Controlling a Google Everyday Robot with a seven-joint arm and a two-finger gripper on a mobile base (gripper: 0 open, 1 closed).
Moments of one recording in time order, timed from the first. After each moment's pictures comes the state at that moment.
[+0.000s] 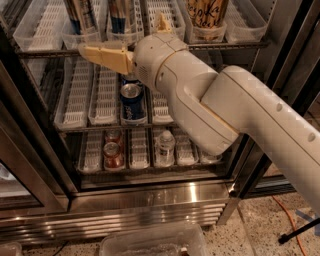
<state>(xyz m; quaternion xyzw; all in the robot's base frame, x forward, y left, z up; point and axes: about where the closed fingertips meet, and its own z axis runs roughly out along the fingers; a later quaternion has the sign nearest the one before) 0.572 0.058 1.061 -0.25 0.59 0.21 0.74</state>
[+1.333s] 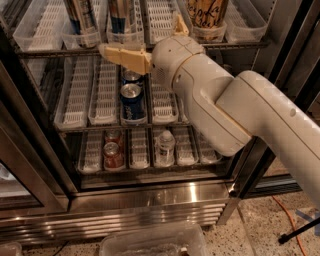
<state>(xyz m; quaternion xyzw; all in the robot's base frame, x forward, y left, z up) 0.584 0.022 1.055 -0.24 0.58 0.19 0.75</state>
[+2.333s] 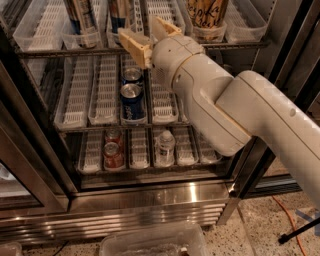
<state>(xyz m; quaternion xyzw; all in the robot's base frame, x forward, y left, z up) 0.584 0.022 1.055 -0.24 0.58 0.19 0.75</state>
